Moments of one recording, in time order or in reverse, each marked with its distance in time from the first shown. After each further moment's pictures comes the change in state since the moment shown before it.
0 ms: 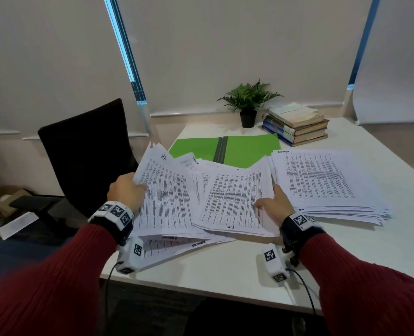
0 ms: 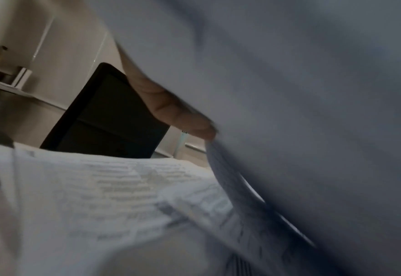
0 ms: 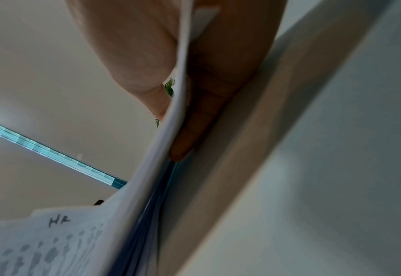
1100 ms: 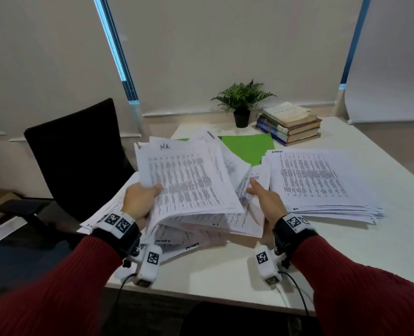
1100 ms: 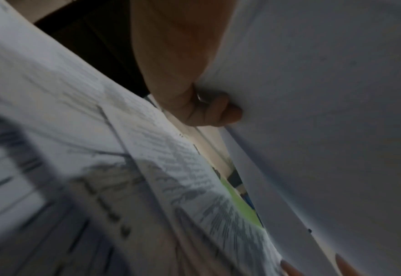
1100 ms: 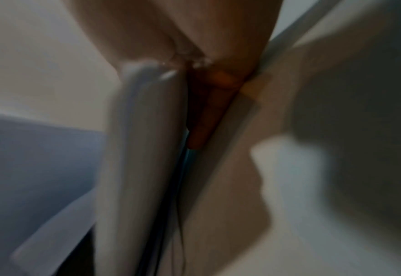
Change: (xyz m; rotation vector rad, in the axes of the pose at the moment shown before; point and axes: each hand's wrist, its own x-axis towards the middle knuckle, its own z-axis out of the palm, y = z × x) left_hand -0.034 0.036 0.029 -0.696 -0.212 -0.232; right_hand 0.008 -0.003 0.004 -0.003 -0.025 0.010
